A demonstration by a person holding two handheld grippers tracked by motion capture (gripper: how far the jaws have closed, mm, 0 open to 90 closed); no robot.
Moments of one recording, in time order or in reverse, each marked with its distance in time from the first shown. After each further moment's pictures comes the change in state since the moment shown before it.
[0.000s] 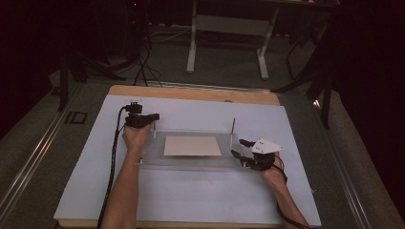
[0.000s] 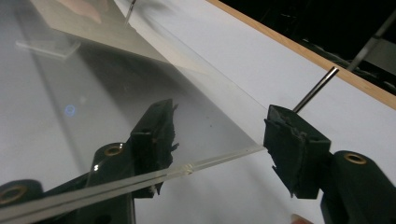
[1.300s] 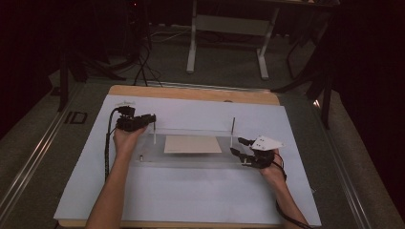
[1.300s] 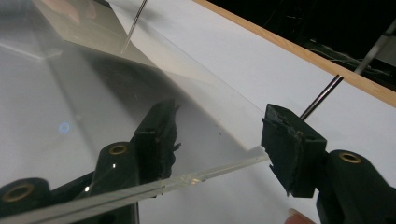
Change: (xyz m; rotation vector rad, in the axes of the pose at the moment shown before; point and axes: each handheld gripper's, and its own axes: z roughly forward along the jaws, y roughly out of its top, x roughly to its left) left arm 0.005 -0.008 -0.037 -0.059 -0.076 0.120; right arm -0.004 0.006 0.002 -0.020 0.029 0.055
